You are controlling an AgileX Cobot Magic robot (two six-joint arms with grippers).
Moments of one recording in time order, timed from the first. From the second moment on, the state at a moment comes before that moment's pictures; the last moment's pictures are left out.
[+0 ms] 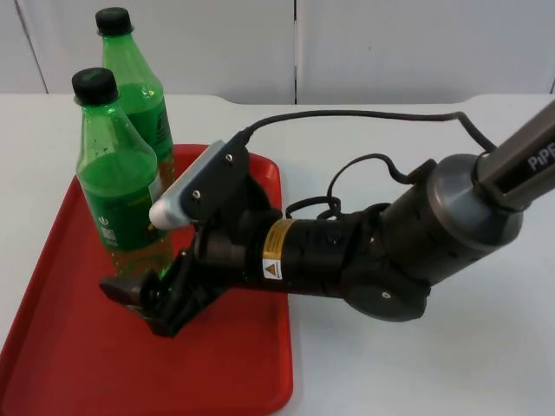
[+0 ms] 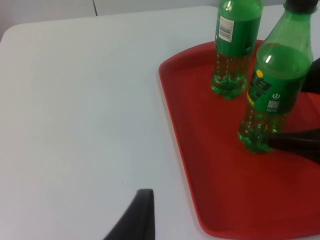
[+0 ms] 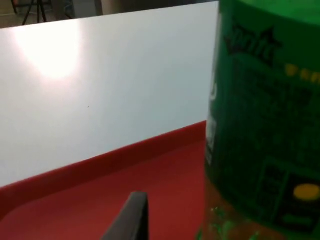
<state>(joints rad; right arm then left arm) 0.84 2.37 -1.25 -0.43 -0.75 0.14 -0.12 0.00 -0.50 0.00 1.08 0.01</state>
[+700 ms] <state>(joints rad) 0.85 2.05 -1.25 -0.44 0.18 0.44 -0.12 0.00 -0.50 0.00 1.08 0.01</state>
